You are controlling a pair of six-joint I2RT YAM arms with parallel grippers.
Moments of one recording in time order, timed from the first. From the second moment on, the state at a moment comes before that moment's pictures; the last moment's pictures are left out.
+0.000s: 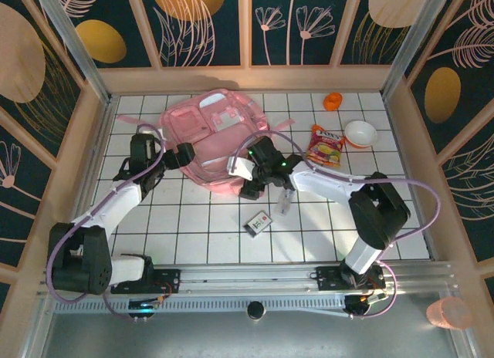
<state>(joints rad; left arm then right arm) -0.13 1.29 0.72 -0.01 0.23 -0.44 0.80 1.68 1.11 -0.33 -0.12 -0.66</state>
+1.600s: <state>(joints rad) -0.13 1.31 0.48 0.37 0.46 -0.27 0.49 1.56 1.45 -0.48 -0.50 -0.89</state>
